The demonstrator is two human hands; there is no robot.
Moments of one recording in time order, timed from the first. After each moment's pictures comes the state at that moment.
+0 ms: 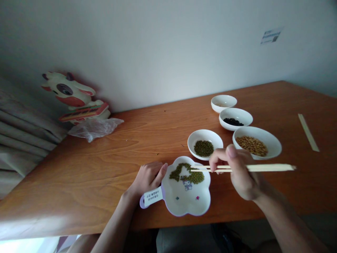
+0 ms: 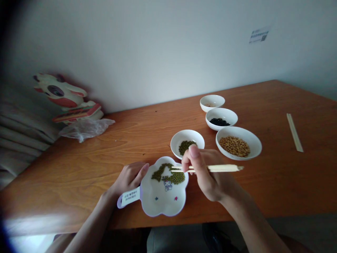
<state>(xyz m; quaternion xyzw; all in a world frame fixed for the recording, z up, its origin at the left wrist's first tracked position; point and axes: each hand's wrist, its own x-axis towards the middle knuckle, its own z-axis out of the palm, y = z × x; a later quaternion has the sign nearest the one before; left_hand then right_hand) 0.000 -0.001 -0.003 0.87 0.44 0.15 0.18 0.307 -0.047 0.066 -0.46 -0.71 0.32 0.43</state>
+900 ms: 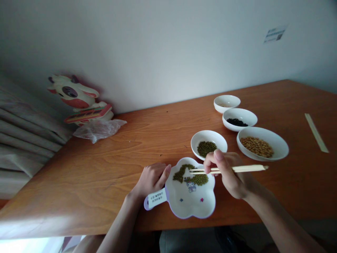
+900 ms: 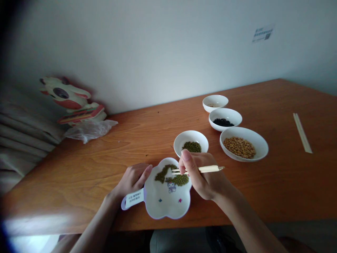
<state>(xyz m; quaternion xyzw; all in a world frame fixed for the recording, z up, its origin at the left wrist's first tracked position) -0.002 0.000 -0.005 0.87 0.43 0.14 0.18 0.289 -0.038 0.046 -0.44 -0.72 0.34 0.41</state>
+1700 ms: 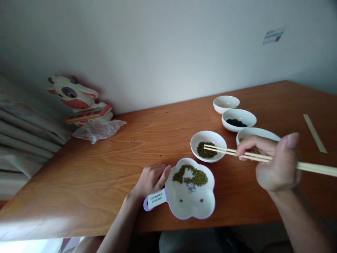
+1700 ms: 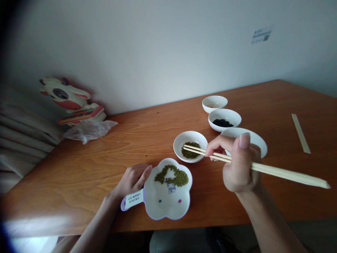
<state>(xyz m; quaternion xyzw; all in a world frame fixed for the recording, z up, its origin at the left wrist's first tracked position) -0.002 -0.001 -0.002 0.87 0.44 0.13 0.19 0.330 -0.040 0.067 -0.52 -0.60 0.19 0.58</state>
